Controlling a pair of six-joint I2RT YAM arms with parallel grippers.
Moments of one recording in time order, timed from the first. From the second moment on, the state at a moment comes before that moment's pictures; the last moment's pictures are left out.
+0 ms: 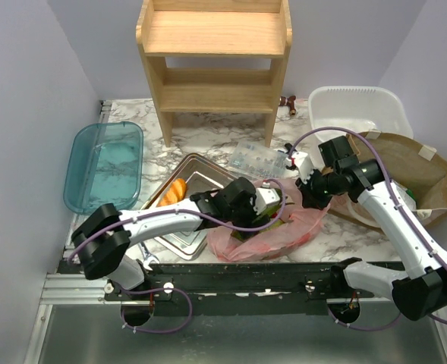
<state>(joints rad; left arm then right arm) -1.03 1.47 0.95 -0.23 0.14 0.05 0.35 1.15 1.16 -1.13 -0.34 -0.53</state>
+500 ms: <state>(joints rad) -1.05 1.64 1.02 -0.21 0.04 0.01 0.35 1.15 1.13 -1.11 -0.28 -0.47</state>
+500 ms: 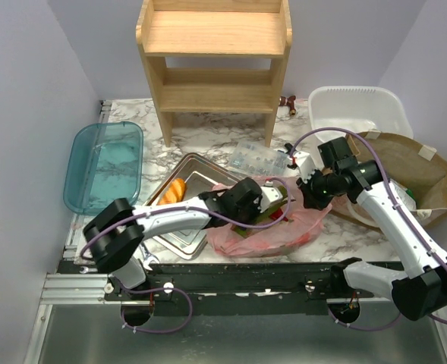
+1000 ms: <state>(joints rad) -1.06 1.08 0.82 -0.17 0.25 0.16 0.35 1.19 1.15 -1.04 -0.28 -0.39</state>
